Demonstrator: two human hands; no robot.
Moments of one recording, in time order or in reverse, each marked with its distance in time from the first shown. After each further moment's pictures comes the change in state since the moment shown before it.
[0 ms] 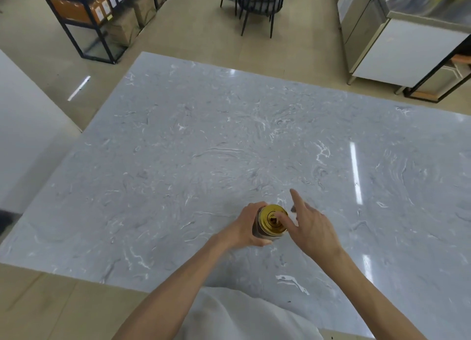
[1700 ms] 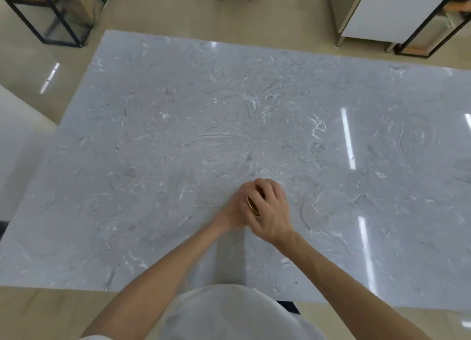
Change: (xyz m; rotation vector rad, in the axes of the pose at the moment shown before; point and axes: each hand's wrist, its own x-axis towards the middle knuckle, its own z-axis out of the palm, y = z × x) left_hand 0.019 -0.019 -0.013 0.498 0.099 0.165; right_hand 0.028 -0.046 0.082 0.214 0.443 -0.362
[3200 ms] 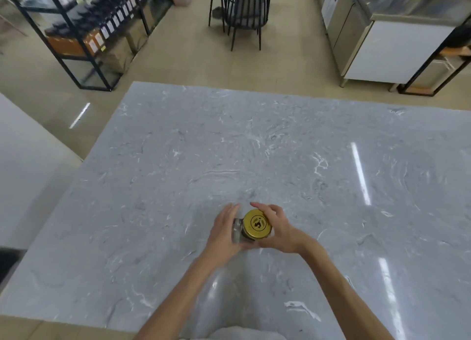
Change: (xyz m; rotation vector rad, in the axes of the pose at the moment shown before) left_hand -0.022 -0.005 -0.040 -0.350 0.152 -0.329; right_hand 0.048 0.040 -0.044 0.505 -0.709 0.419
